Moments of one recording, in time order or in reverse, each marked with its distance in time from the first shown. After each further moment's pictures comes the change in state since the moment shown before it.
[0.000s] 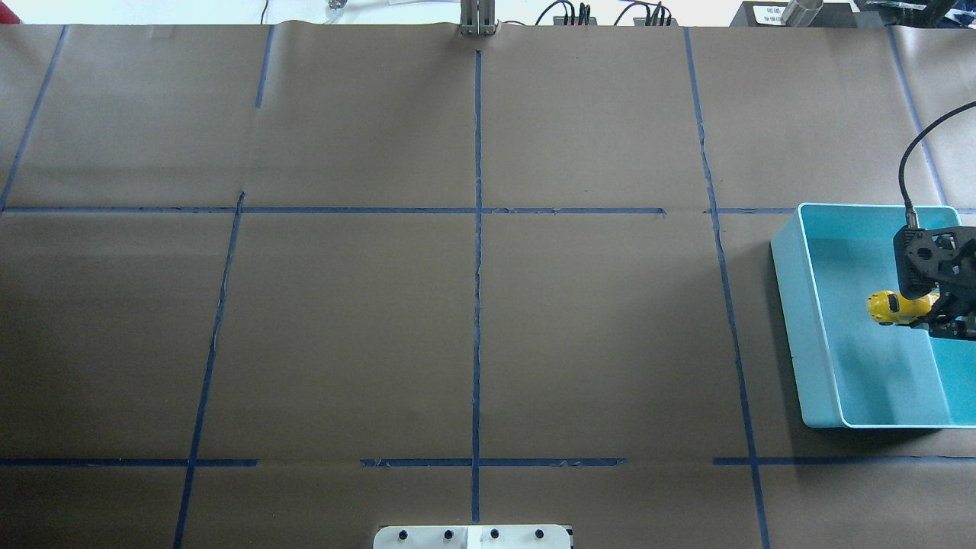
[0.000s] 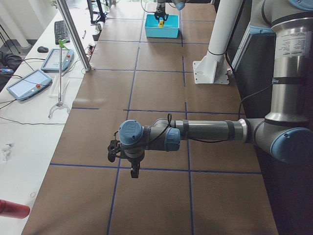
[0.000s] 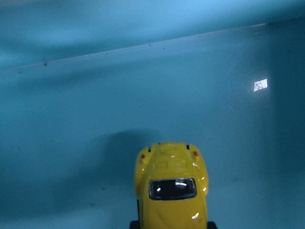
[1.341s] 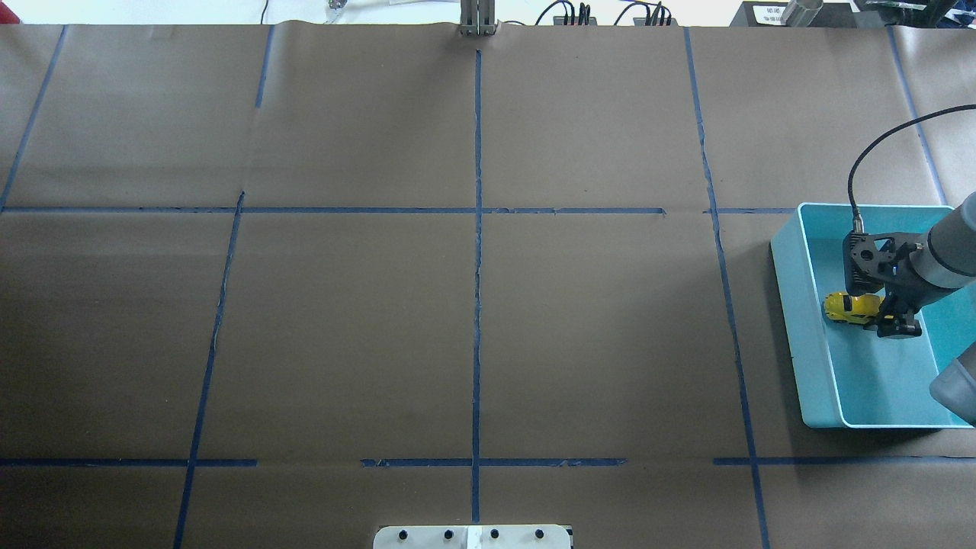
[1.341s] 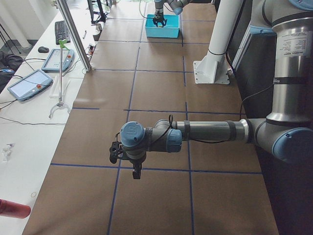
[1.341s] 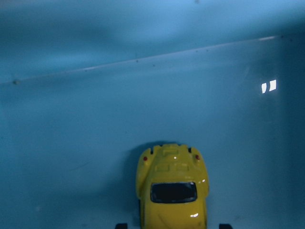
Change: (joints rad) left arm 0.001 0.006 0.002 -0.003 0.000 -0.001; right arm -0.026 0.058 -0.073 0.017 0.004 0.010
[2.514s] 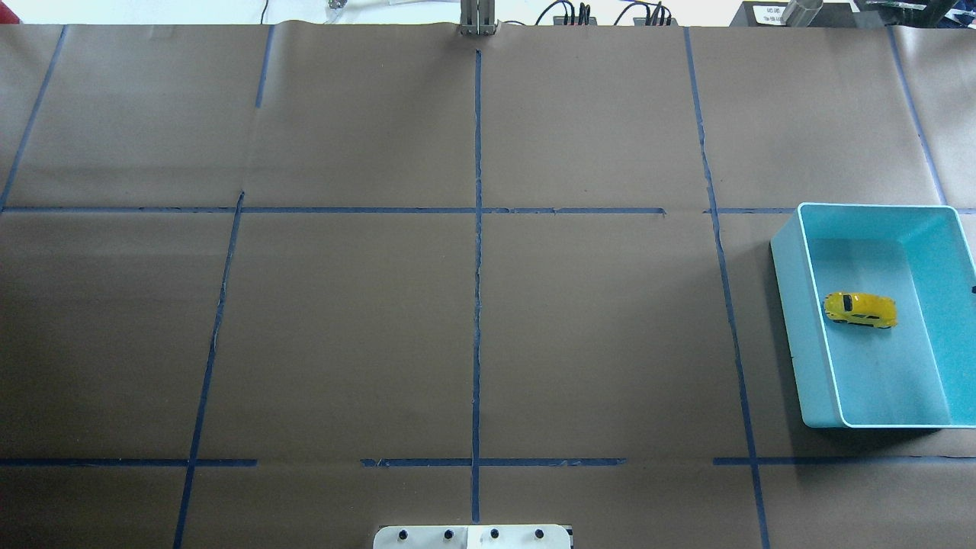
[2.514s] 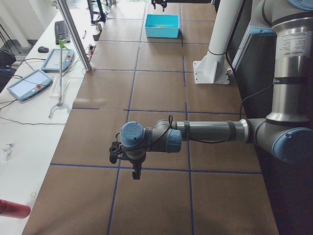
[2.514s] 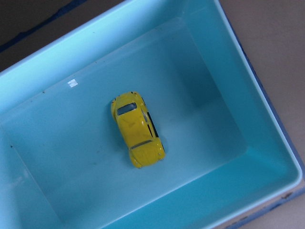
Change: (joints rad) left arm 0.002 0.000 0.002 -0.006 0.003 0.000; right arm 0.367 -0.042 0.241 -0.384 0.170 -0.009
